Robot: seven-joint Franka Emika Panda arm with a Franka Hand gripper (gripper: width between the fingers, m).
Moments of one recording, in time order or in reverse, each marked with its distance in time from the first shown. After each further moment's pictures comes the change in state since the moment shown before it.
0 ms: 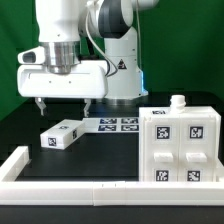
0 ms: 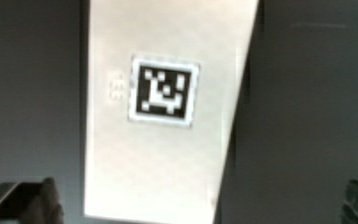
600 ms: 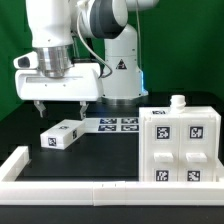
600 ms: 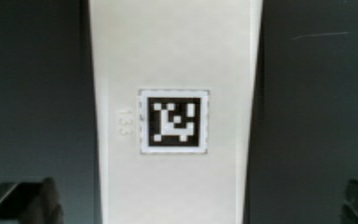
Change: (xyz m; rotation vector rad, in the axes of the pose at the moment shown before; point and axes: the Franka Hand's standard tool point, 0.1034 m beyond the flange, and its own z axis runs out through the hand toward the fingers) arm -0.009 0.008 0.009 0.043 -0.064 0.125
